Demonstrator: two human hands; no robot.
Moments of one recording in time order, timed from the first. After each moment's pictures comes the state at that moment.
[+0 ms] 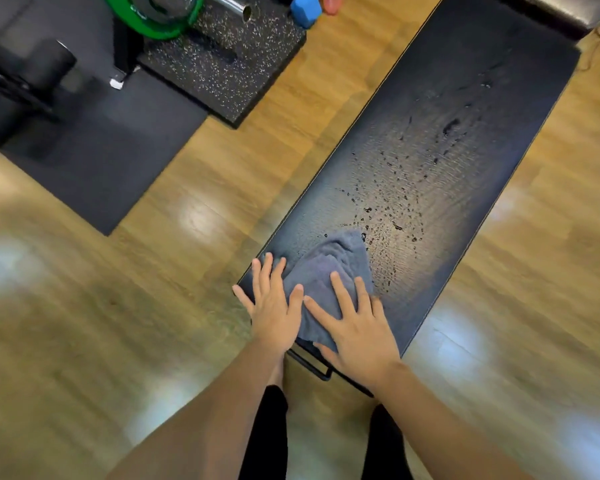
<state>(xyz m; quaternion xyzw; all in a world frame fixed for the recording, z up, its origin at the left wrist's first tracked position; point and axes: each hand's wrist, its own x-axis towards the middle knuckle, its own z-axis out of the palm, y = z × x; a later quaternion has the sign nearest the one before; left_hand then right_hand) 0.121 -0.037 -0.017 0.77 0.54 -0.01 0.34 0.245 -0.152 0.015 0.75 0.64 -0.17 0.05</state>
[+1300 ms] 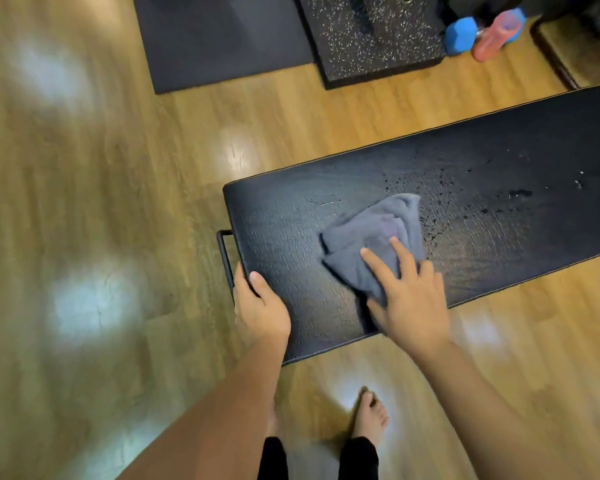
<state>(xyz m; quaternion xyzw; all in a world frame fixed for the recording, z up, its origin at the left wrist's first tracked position) 0.201 -0.178 -0.054 0.24 0.86 0.30 0.33 0.409 -0.155 0.012 0.64 0.76 -0.08 0.05</state>
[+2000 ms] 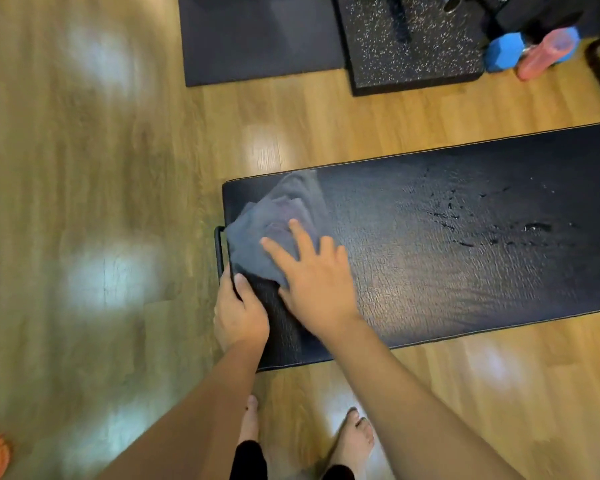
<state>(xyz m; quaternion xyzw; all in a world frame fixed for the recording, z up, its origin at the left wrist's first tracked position) 0.206 -0.179 -0.058 0.23 0.88 0.30 0.28 0.318 -0.108 -0.001 0.50 0.86 -0.12 0.02</state>
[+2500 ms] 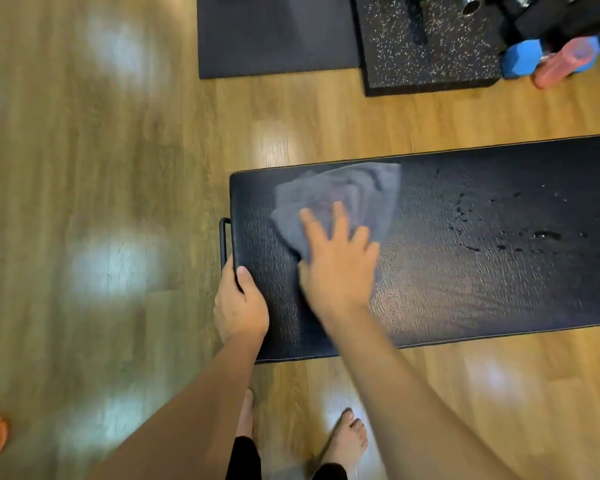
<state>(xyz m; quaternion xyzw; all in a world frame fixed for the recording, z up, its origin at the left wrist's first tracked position) 0.206 -0.179 -0.059 0.22 0.88 0.30 0.29 0.322 -0.099 0.001 0.63 0.77 -0.07 0.00</state>
